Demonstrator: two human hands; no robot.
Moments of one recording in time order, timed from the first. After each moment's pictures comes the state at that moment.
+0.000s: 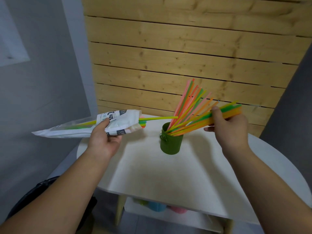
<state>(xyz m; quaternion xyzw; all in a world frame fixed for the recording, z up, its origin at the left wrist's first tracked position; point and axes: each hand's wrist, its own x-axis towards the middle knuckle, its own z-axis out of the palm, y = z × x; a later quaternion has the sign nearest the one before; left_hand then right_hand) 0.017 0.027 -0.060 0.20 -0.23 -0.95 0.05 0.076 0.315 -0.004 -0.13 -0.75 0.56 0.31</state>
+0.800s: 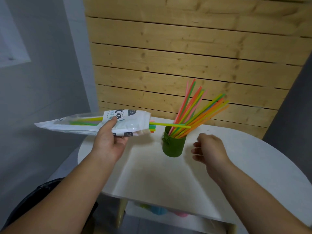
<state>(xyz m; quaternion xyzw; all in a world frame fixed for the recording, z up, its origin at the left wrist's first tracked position) 0.025 0.039 -0.051 0.15 -0.26 -0.95 0.04 0.078 0.281 -0.043 -0.25 -0.71 0.66 0.07</state>
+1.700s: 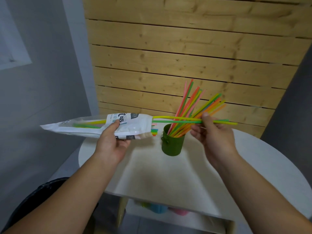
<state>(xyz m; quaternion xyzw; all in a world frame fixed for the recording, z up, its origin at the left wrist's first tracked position) 0.034 0.045 -0.053 0.16 -0.27 -0.95 0.02 0.079 0.283 -0.019 -0.11 -0.56 0.80 0.20</state>
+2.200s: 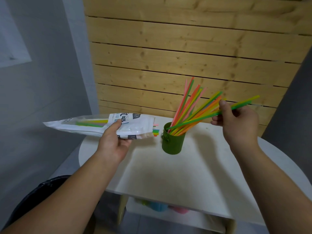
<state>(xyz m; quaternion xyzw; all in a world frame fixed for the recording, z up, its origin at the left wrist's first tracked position) 0.032 0.047 -0.060 0.18 -0.28 -0.94 0.01 0.073 0.326 0.001 -0.10 -0.74 0.57 0.35</state>
